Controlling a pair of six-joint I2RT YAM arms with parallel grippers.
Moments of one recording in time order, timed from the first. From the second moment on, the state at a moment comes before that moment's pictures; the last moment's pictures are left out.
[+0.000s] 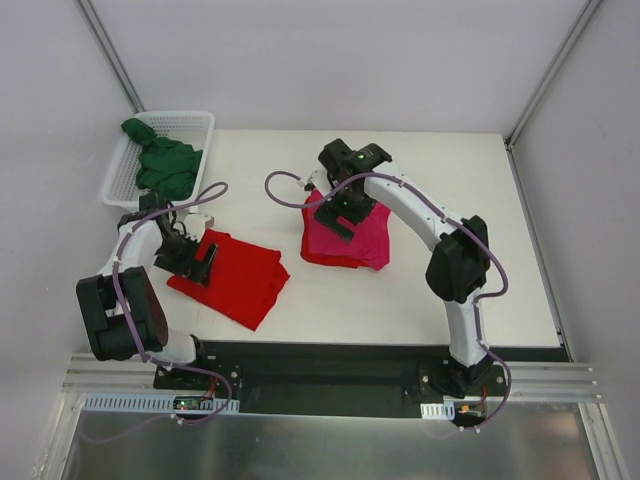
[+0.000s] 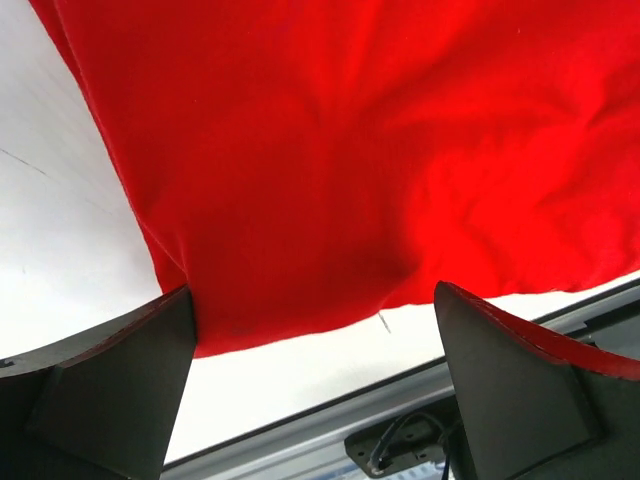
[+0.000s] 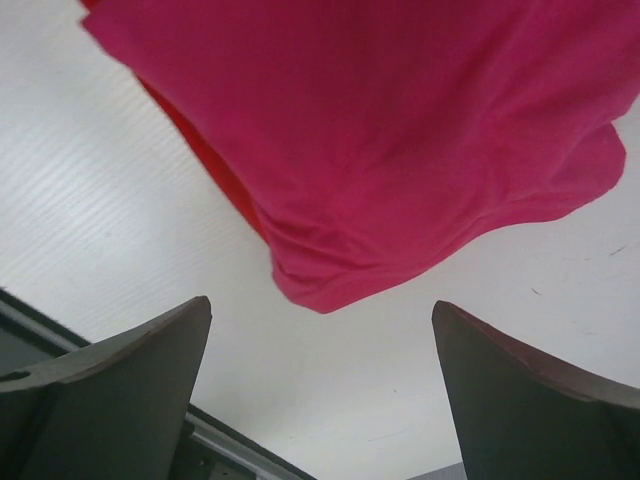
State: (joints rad) left arm 0.27 1.44 0.93 -0.93 0.30 0.64; right arm 0.72 2.05 2.03 -1.32 0.03 -0.33
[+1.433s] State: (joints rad) left arm 0.27 1.39 0.95 -0.85 0.17 0.64; right arm 0.66 2.22 1.89 -1.06 -0.05 -0.57
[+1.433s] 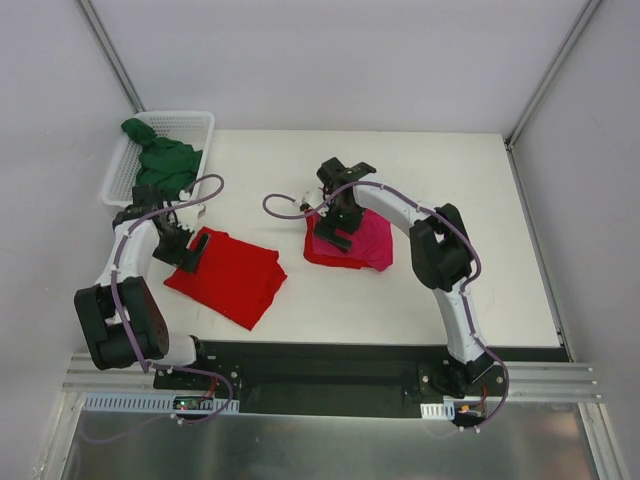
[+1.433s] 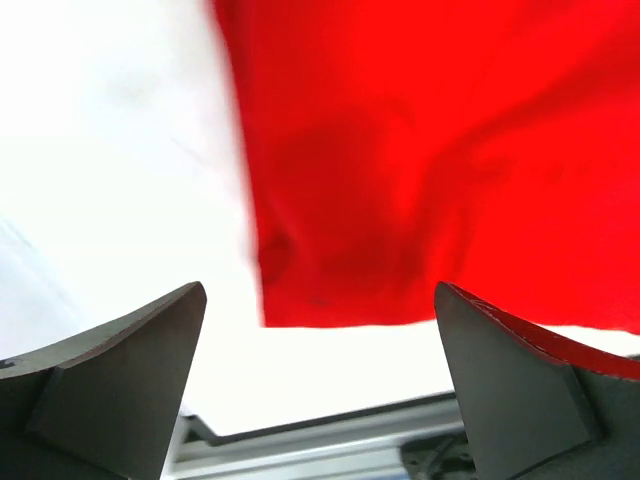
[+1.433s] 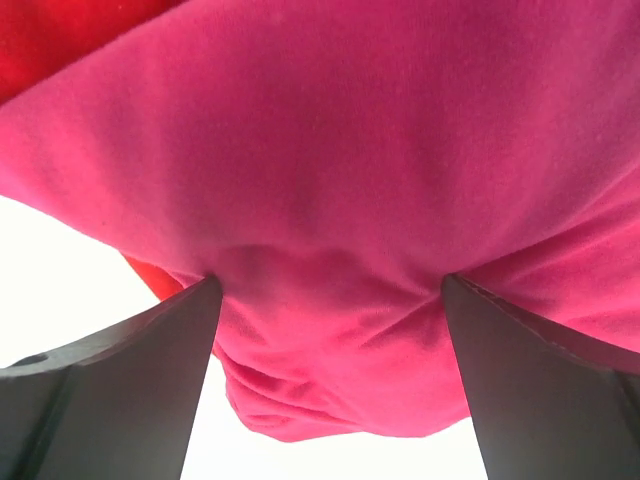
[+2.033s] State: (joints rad) left arm 0.16 1.62 1.00 -0.71 0.09 0.61; right arm 0.66 2.22 1.90 -1.03 0.02 -0.58
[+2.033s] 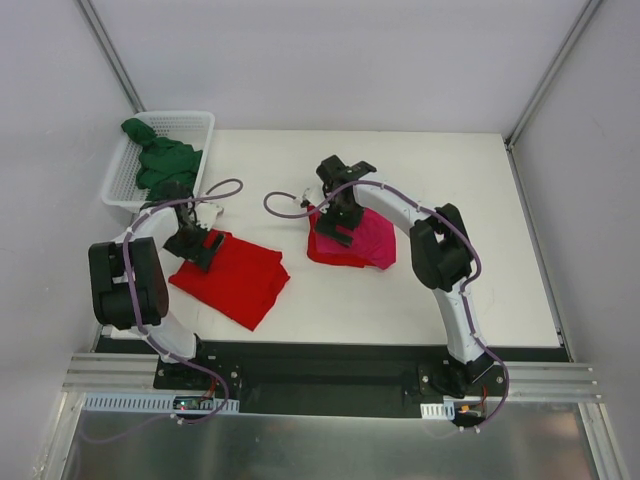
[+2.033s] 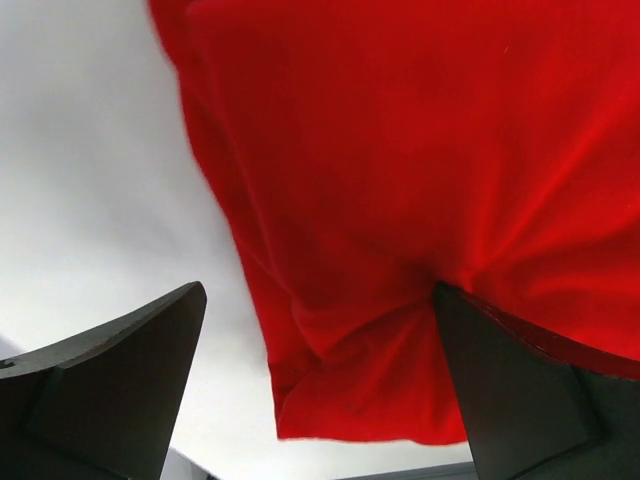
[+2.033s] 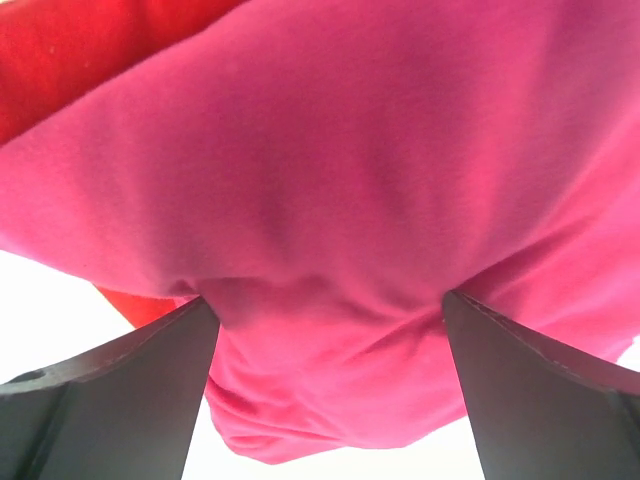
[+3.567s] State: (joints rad) left arm -0.10 1.49 0.86 -0.74 0.12 0.46; right arm 0.67 2.17 2.00 -1.05 -0.04 -0.61
